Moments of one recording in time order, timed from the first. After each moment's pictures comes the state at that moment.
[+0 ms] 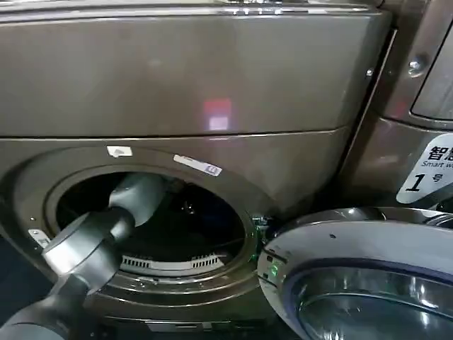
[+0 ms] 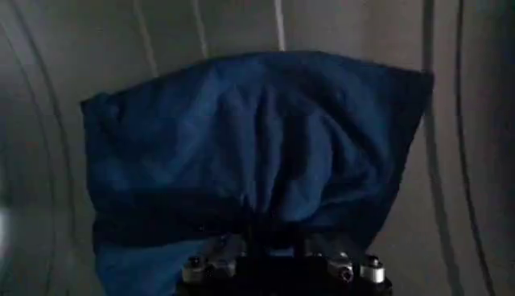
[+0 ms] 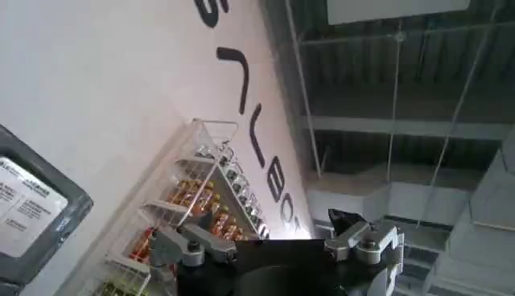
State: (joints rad) left arm -0.12 -1.41 0.50 -0.31 0.25 -0.03 1.12; right arm -1.90 1.04 2.53 1.93 0.63 -0.14 -0.17
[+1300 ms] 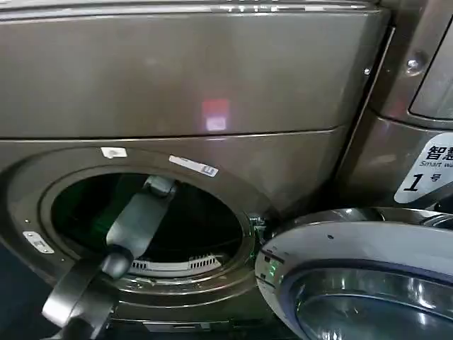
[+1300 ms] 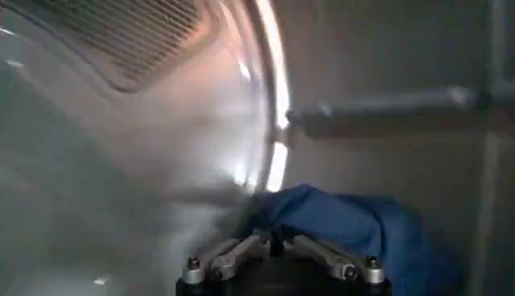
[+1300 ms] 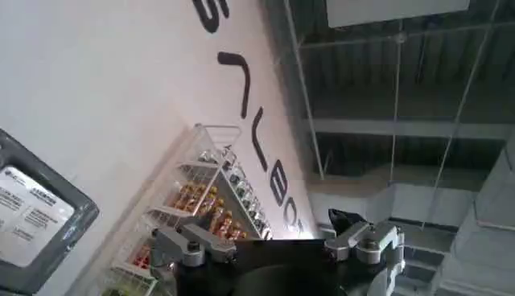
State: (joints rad) left arm 0.16 -1.42 -0.08 -0.65 -0.08 -0.08 0.25; right arm -1.87 1.02 2.50 1.95 0.66 -0.14 -0.16
